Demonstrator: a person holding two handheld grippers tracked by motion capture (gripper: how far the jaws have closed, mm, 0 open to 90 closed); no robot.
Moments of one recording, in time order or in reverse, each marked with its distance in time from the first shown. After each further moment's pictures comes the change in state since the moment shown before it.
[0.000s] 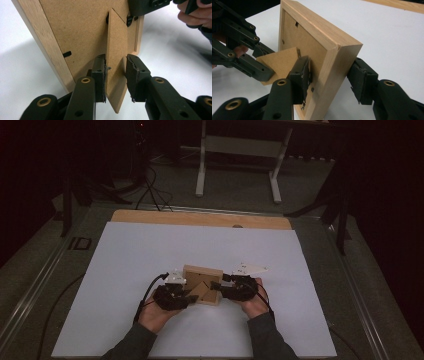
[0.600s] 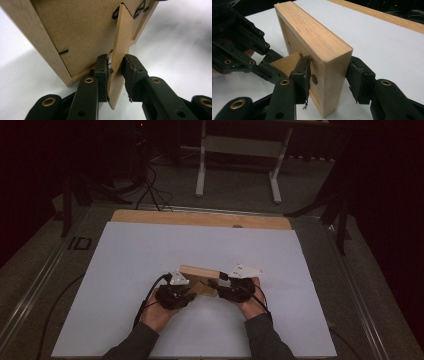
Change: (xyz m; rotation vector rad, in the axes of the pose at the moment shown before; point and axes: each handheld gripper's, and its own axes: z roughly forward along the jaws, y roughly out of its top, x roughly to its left) left arm 0.000 0.000 0.010 0.038 0.131 0.049; right arm 0.016 0.007 0.001 -0.031 -0.059 -0.083
